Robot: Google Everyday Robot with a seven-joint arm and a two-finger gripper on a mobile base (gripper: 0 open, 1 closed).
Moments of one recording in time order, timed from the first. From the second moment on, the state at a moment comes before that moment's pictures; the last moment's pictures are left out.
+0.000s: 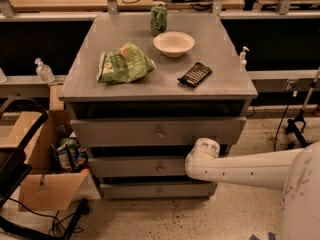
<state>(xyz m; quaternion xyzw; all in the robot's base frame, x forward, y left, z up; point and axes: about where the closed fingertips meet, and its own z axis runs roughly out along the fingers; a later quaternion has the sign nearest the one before) 0.603 -0.145 0.417 -0.67 0.71 -0.14 0.15</state>
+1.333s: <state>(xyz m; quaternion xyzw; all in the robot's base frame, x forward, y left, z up) 0.575 -0.143 0.425 -0.66 0.72 -0.13 0.17</state>
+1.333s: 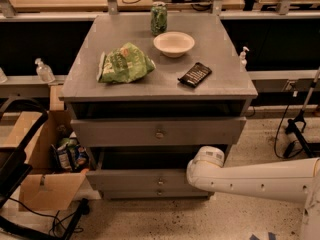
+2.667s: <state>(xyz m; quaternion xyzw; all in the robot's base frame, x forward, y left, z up) 0.510 -0.132 0.411 -0.65 0.73 -0.07 0.20</state>
